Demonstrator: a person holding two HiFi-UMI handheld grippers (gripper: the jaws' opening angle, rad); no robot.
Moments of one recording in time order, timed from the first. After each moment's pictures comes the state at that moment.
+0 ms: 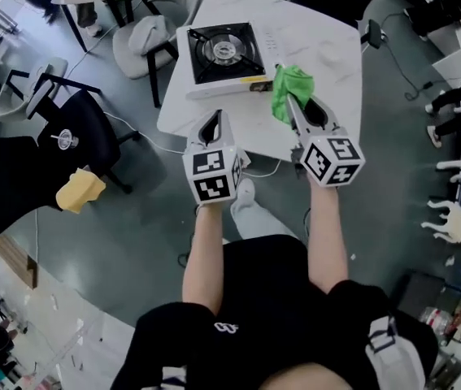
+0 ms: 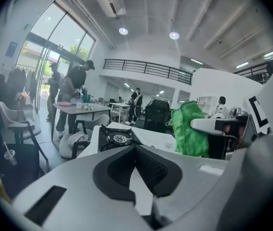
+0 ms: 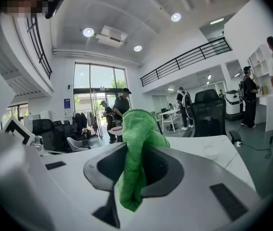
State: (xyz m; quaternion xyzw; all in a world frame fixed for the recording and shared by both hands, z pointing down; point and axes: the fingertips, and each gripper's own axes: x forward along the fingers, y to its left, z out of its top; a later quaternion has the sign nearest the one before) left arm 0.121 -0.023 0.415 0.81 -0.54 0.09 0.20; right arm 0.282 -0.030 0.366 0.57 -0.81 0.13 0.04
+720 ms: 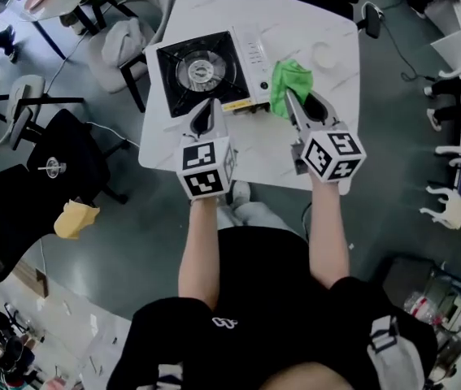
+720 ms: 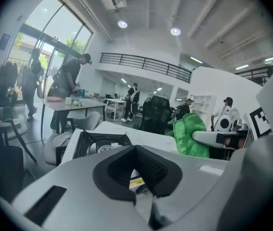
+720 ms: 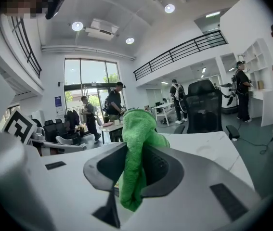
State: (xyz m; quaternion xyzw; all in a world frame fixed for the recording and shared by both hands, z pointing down) left arm 0.179 -0.152 0.434 0.82 -0.51 0.11 0.22; right arm 0.350 -0.139 0.411 0.59 -0.79 0.18 0.06
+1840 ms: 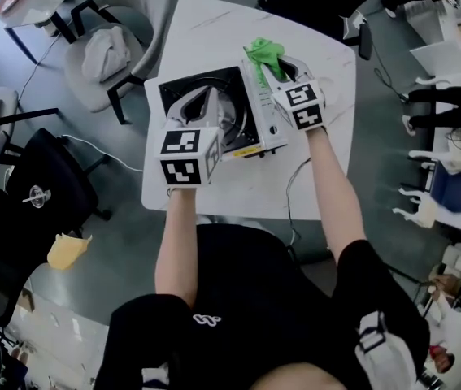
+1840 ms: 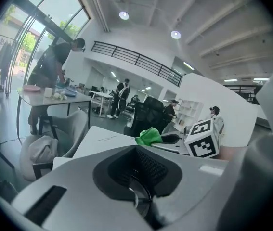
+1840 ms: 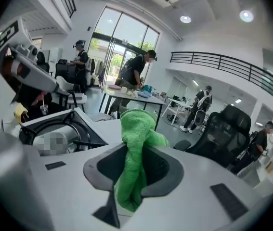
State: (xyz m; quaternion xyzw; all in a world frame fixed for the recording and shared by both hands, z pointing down) left arm 0.163 -0.307 0.421 0.87 -0.41 0.09 0.26; right arm 0.316 -0.364 0.478 0.51 -0.79 0.04 0.35
